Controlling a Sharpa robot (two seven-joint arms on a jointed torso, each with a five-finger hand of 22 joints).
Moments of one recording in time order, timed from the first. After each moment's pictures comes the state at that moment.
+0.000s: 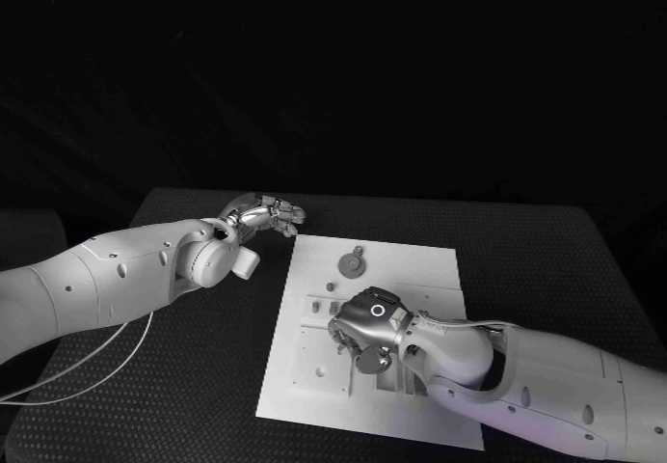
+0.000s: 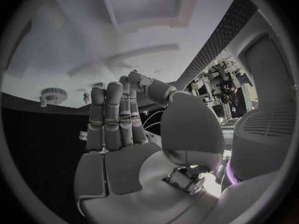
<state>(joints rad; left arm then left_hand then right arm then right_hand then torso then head) 1.25 -0.76 -0.14 1.17 -0.18 -0.16 0.25 1.06 -0.13 0.49 -0.26 0.05 0.84 0.18 0.26 0.50 1.11 0.15 0.07 0.07 1.01 0.07 0.50 0.60 0.03 0.56 -0.03 0.96 0.87 1.05 -0.59 -0.14 1.59 -2.09 -0.29 -0.13 1.14 -0.22 0.94 -0.27 0.13 1.09 0.08 0.38 0.50 1.35 0.03 0.20 0.30 1.24 -0.08 0.89 0.81 0.25 0.95 0.05 1.02 1.04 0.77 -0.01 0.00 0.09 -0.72</state>
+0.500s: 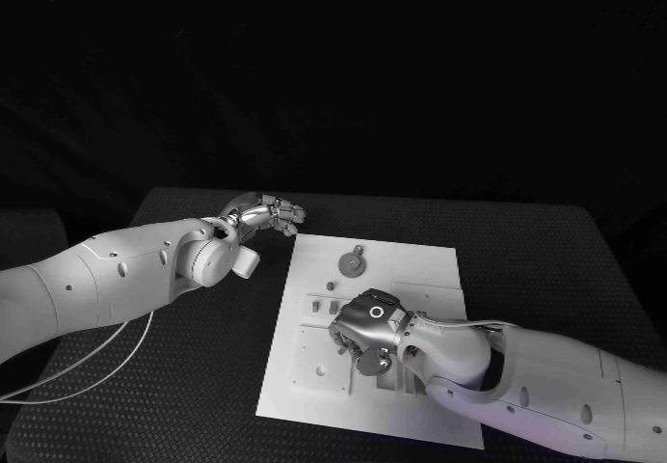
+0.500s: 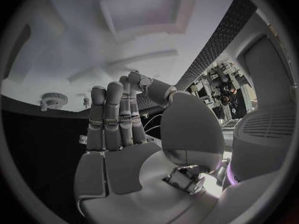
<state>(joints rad) 1.25 -0.76 -0.14 1.17 -0.18 -0.16 0.25 1.06 -0.13 0.49 -0.26 0.05 0.84 0.18 0.26 0.50 1.11 0.15 0.07 0.07 1.01 0.07 0.50 0.60 0.03 0.56 -0.03 0.96 0.87 1.05 -0.59 -0.15 1.59 -2.10 -0.26 -0.13 1.14 -0.22 0.94 -0.27 0.13 1.09 0.08 0.37 0.50 1.35 0.03 0.20 0.30 1.24 -0.08 0.89 0.81 0.25 0.95 0.05 1.02 1.04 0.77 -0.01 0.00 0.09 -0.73</state>
